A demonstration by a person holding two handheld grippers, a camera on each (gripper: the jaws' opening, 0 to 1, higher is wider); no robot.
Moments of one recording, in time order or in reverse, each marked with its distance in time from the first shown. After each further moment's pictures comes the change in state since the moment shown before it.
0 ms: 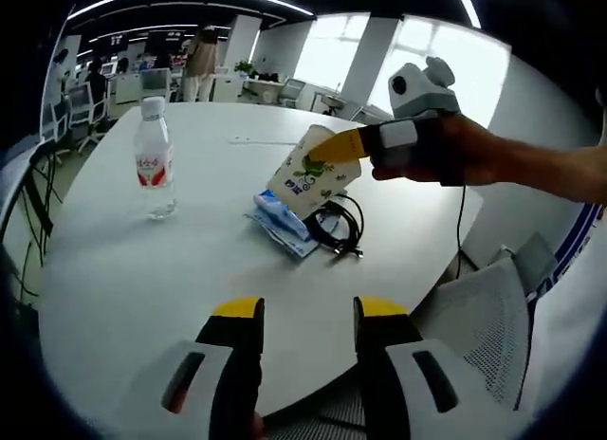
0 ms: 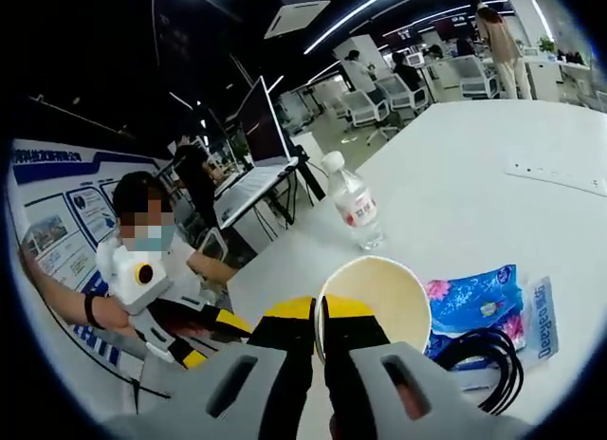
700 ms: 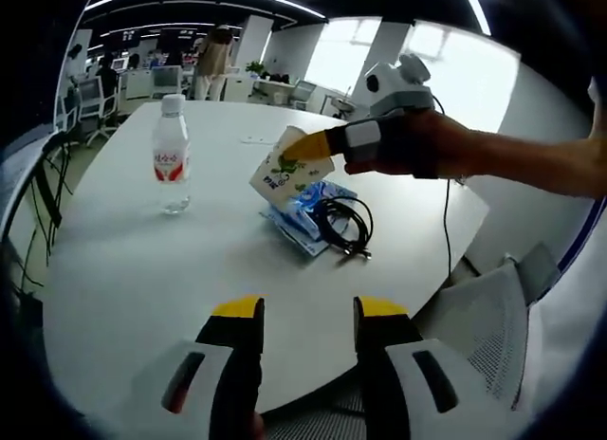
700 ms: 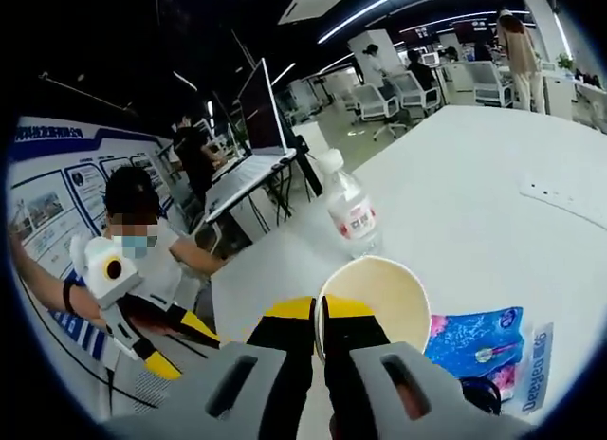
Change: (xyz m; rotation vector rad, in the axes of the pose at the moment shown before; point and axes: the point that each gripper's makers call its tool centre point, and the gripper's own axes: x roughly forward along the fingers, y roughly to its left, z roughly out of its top) left arm -0.006 0.009 0.001 -0.033 -0.007 0.025; right arm 0.038 -0.024 0.017 -0.090 0.049 -0.004
